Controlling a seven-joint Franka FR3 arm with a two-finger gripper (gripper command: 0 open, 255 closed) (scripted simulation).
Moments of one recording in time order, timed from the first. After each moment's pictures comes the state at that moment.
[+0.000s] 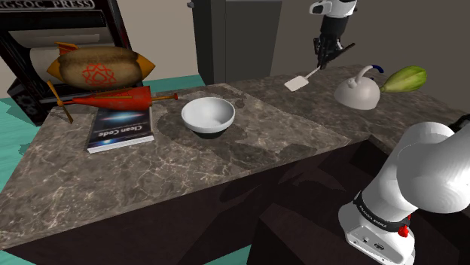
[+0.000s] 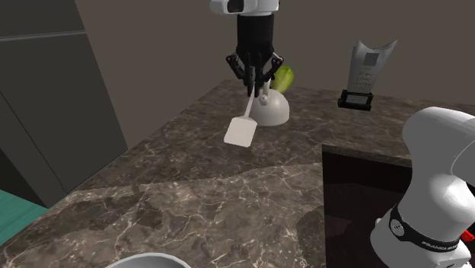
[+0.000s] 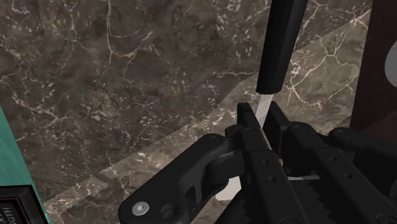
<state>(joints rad) 0.19 -0.43 -0.52 -2.15 -0.28 1.76 -1.42</state>
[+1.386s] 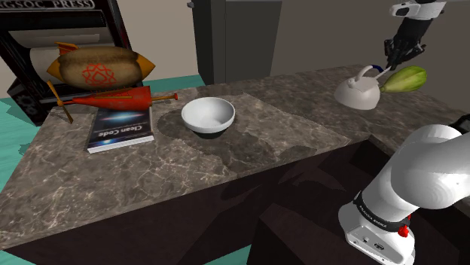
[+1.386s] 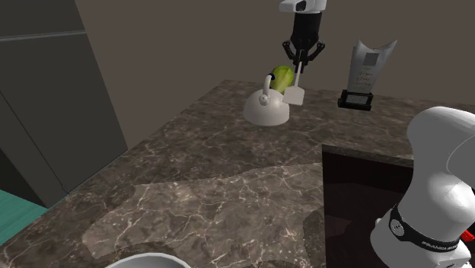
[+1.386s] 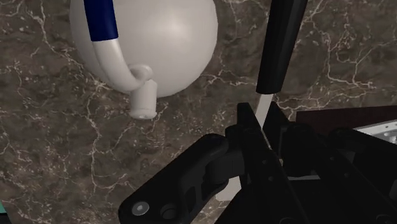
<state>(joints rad) 0.01 -0.58 -0.85 -2.11 -0.49 1.72 -1.87</state>
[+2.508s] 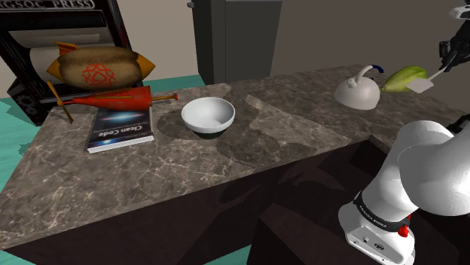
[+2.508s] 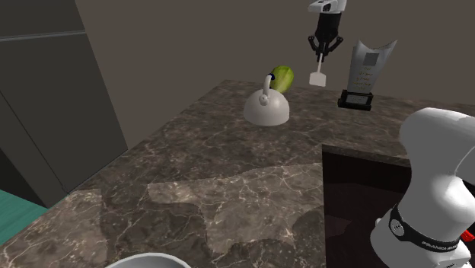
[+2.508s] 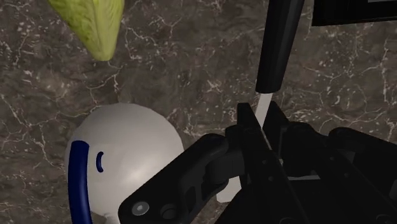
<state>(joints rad) 0.33 -0.43 -1.52 -1.72 -0.48 1.73 -2.31</state>
